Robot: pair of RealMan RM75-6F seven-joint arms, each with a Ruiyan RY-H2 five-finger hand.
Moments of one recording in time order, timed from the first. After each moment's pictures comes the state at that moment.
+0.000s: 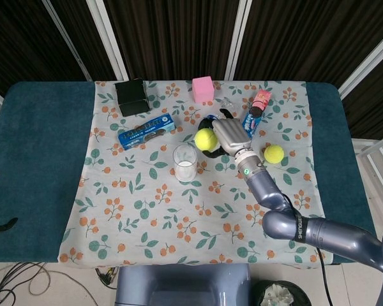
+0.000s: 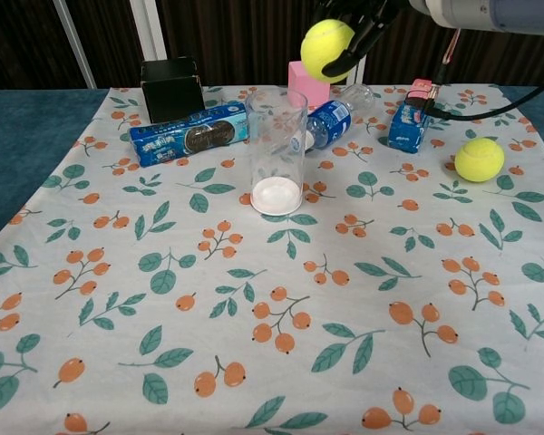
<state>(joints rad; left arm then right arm) -0.07 -1.06 -0.08 -1.69 1.33 1.44 0.10 1.05 -1.38 0.39 -1.52 -0.69 0.82 -0.30</state>
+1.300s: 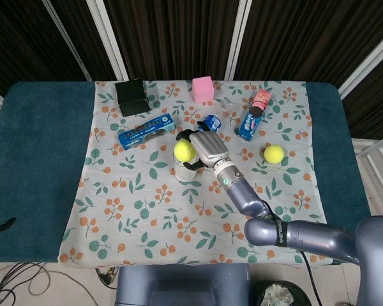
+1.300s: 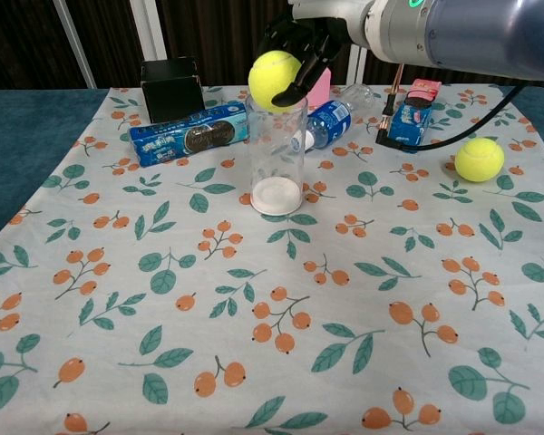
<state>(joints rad) -0.07 -1.05 -0.09 -1.70 1.31 1.44 0.09 1.13 -1.47 0.35 -1.53 -0.64 0.83 -0.32</state>
